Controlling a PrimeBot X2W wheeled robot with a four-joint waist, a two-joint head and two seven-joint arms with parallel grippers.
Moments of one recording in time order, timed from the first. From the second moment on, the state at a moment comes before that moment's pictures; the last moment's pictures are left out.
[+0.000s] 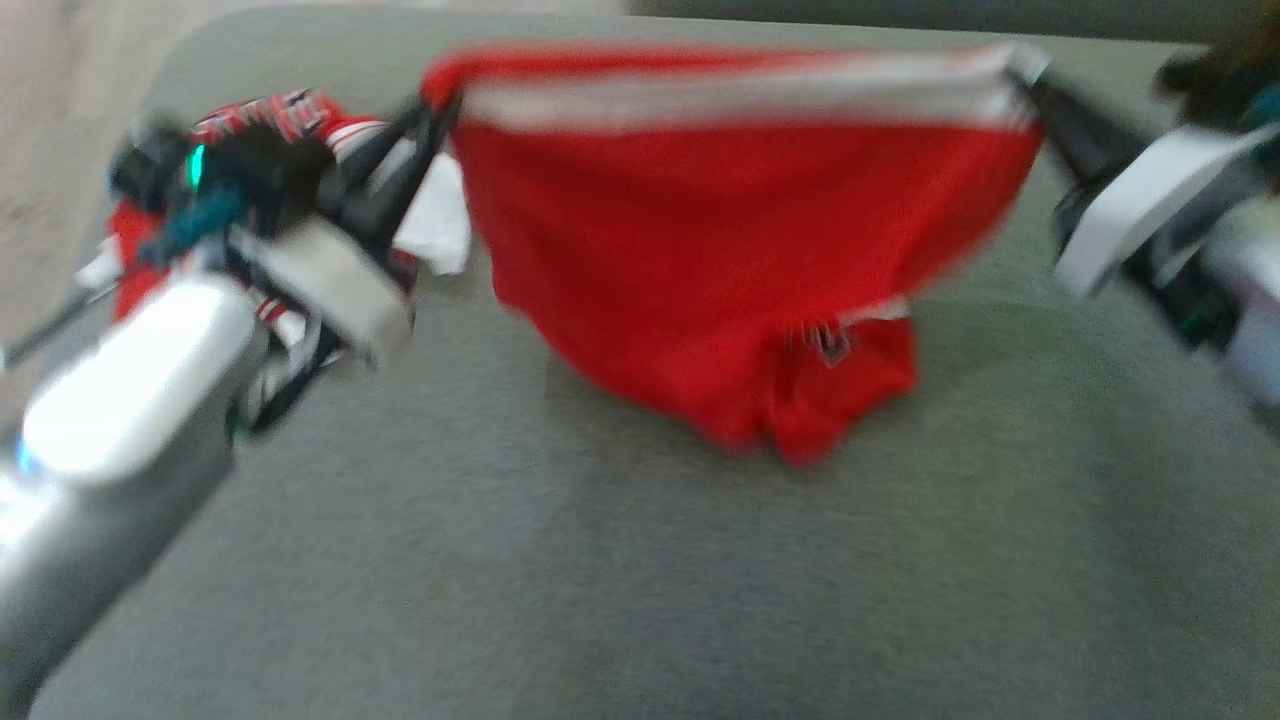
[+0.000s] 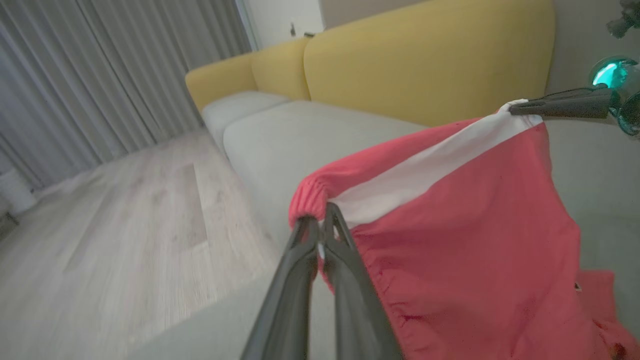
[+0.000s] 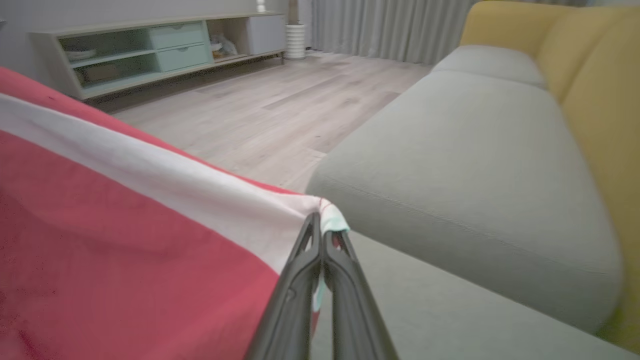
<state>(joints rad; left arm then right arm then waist) -0.90 0.59 -1.00 0.25 -0.76 -0.01 -0.04 -1.05 -0.59 1.23 0.73 1.05 0.12 -0.22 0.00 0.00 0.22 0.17</state>
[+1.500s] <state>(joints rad) -0.32 0.42 -1.05 0.21 -0.38 0.06 -0.25 -0.04 -0.64 0.23 0.29 0.53 0.12 -0.20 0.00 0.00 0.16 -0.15</state>
